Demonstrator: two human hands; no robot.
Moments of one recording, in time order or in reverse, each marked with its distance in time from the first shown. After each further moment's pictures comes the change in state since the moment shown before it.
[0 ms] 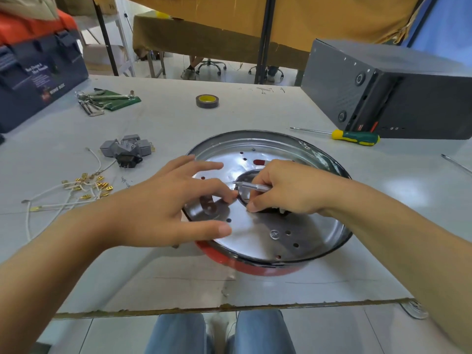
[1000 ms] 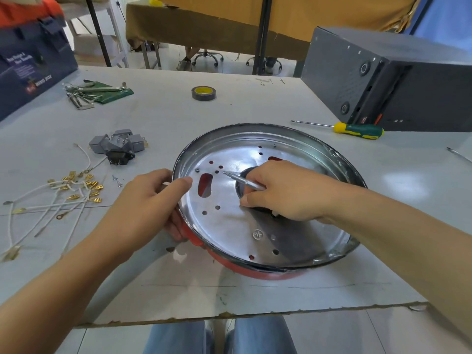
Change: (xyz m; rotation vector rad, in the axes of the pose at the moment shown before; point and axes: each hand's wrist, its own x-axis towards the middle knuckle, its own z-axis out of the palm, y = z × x) left_hand 0.003 -0.006 0.033 -0.748 0.461 -0.602; right_hand 0.001 -0.012 0.007 -0.030 -0.006 0.023
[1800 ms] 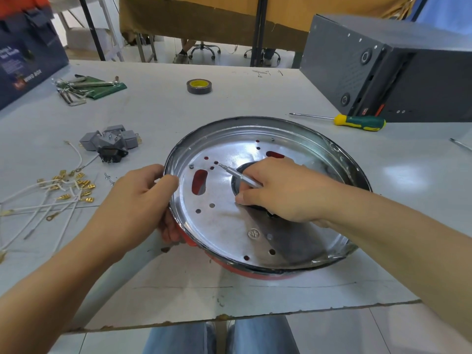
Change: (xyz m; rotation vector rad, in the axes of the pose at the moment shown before) left_hand 0.003 -0.001 0.002 0.059 0.055 0.028; right_hand -0.003 0.001 0.004 0.048 0.030 0.005
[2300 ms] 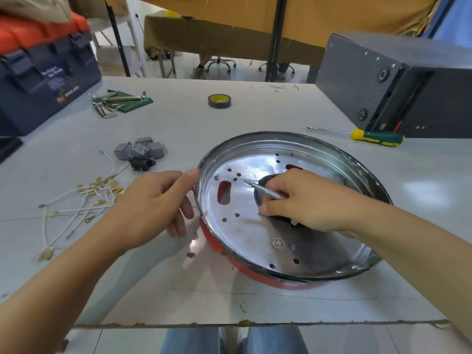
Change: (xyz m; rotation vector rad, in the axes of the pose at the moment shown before) left_hand 0.001 0.005 -0.026 0.140 -0.075 0.008; right_hand 0.001 0.008 -0.001 0.042 0.022 -0.027
